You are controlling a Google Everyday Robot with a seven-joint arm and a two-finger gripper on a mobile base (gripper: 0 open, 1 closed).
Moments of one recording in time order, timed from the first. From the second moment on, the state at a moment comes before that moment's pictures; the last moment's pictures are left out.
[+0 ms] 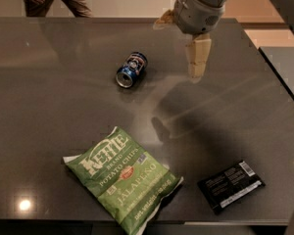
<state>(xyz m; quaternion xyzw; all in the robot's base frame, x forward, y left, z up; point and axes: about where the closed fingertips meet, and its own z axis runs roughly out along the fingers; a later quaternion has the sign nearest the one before) 0.591 -0.075 0.951 -0.85 0.50 0.01 0.18</state>
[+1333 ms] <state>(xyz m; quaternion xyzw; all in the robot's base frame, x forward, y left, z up) 0.651 -0.012 0.903 -0.93 0.33 -0.02 0.14</state>
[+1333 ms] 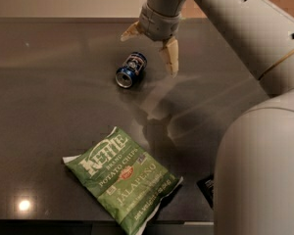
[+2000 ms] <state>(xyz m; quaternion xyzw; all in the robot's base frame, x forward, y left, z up) 0.665 0.010 0.874 -0.96 0.26 -0.01 0.10</state>
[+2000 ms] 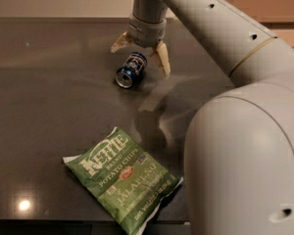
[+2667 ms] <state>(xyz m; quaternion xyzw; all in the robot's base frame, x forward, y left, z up) 0.672 0.023 0.856 -0.97 0.23 -0.01 0.08</state>
